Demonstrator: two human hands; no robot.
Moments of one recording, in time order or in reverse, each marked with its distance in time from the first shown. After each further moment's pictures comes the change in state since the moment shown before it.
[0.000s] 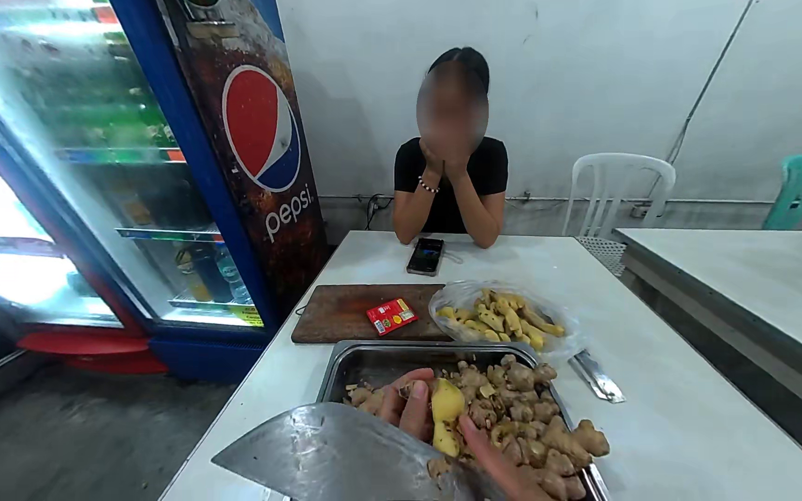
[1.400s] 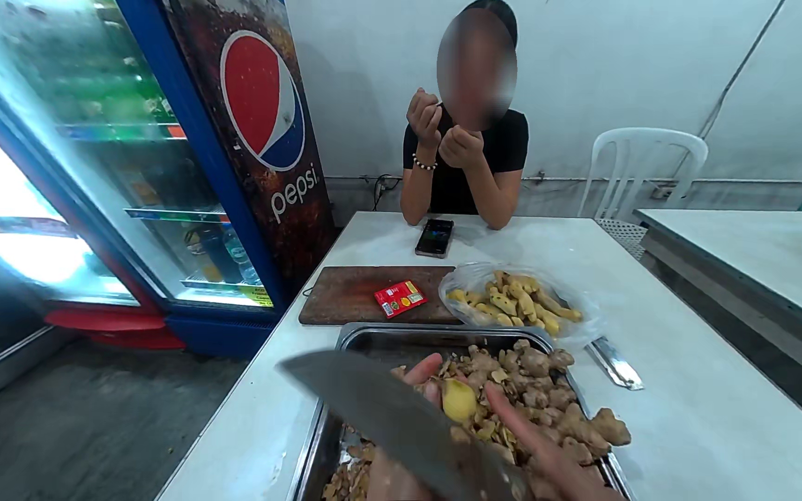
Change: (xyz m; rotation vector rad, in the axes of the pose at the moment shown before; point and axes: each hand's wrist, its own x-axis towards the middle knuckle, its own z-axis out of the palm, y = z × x) left_hand -0.009 -0.005 -0.004 -0.201 -0.012 -0.128; right_hand 0.005 0.011 -0.004 0.261 -0.025 0.122
